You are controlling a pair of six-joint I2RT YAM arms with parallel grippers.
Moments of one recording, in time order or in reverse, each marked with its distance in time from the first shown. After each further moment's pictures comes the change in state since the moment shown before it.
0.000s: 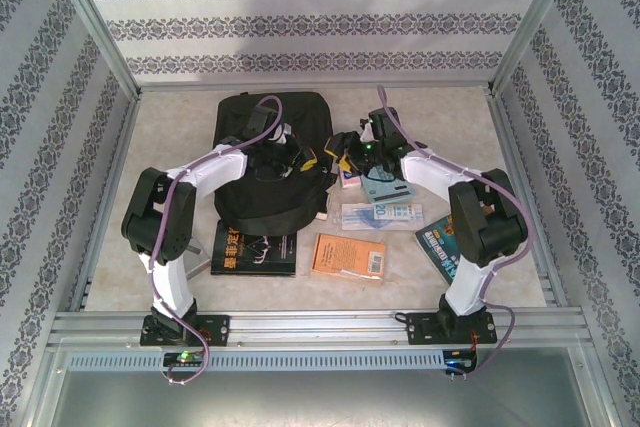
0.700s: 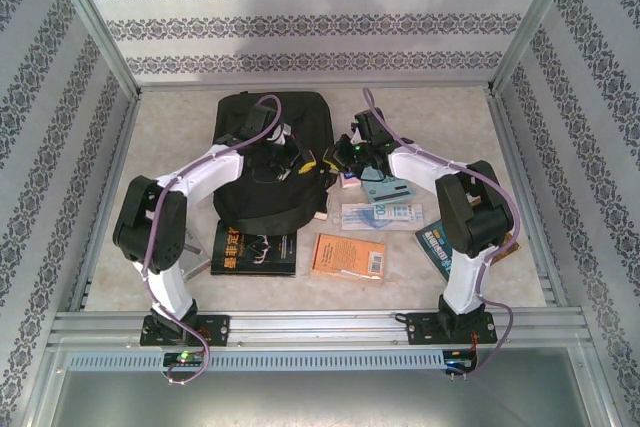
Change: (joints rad) left arm -0.025 -0.133 0.003 -0.160 -0.033 0.061; right arm 0.034 0.056 0.063 -0.072 0.106 0.041
